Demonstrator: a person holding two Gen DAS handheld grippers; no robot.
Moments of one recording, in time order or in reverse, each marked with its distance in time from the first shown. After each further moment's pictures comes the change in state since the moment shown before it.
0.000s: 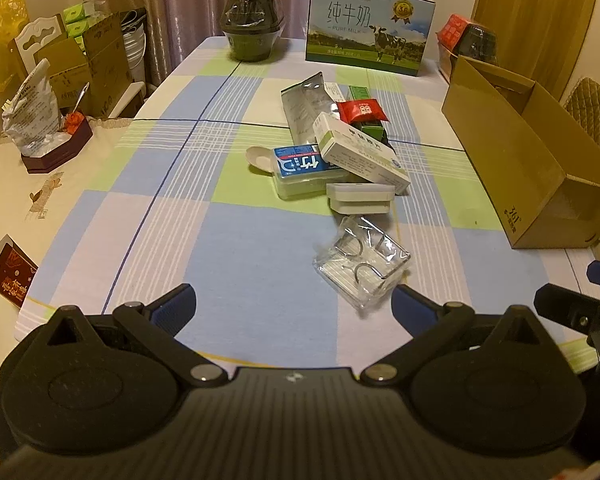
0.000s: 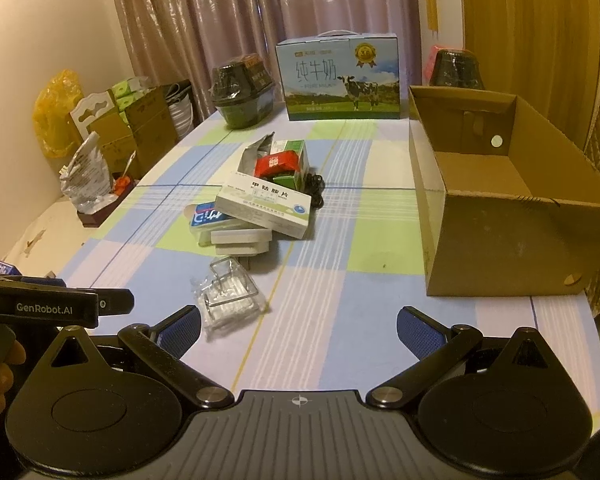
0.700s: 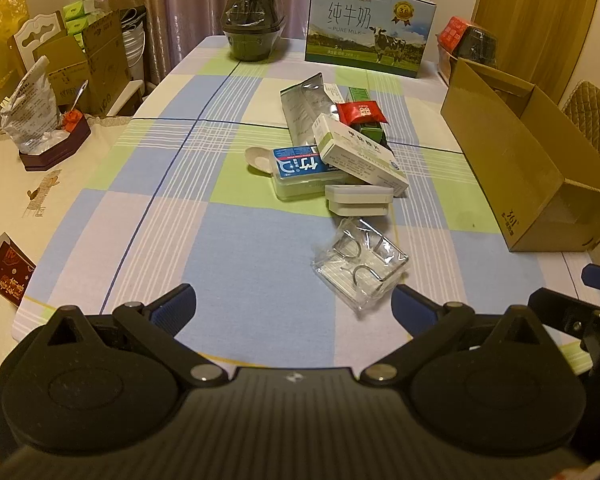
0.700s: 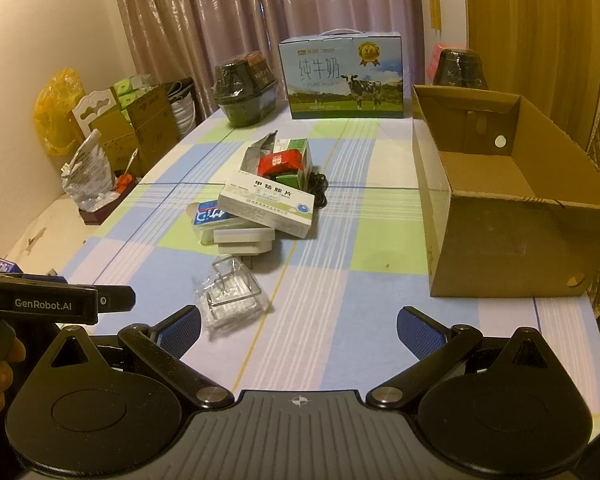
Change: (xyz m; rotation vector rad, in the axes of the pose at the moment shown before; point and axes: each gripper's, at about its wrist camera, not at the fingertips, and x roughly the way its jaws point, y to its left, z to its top) left arm 0.002 0.002 -0.001 -0.014 -0.003 -0.006; right arm 0.001 0.004 0.001 -0.013 0.009 0.008
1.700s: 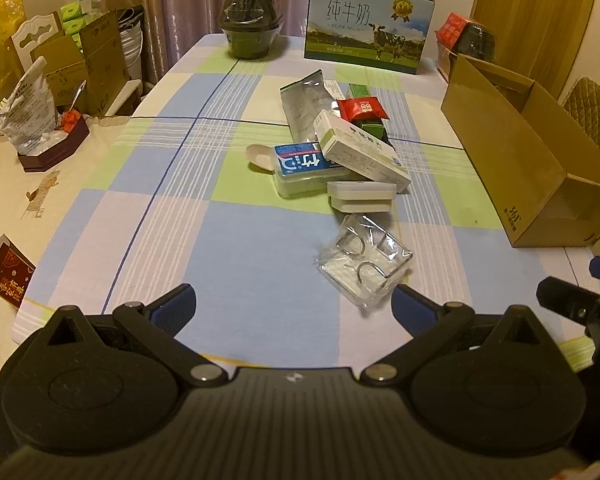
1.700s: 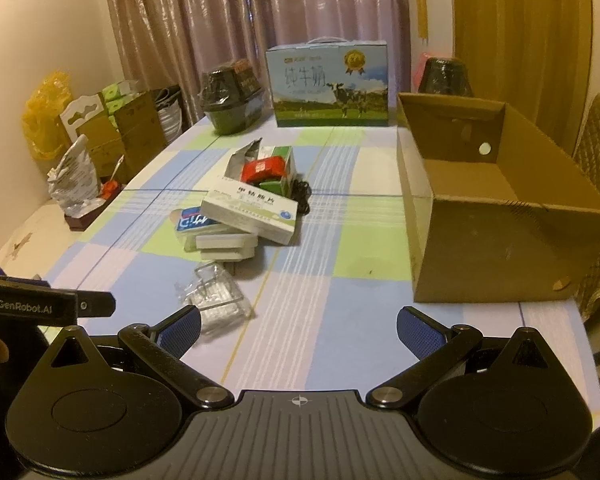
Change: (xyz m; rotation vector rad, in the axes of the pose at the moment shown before) left arm 0.003 0.005 -0.001 0.005 0.006 -0.004; right arm 0.001 -0.007 -0.004 -0.013 -0.034 -0.041
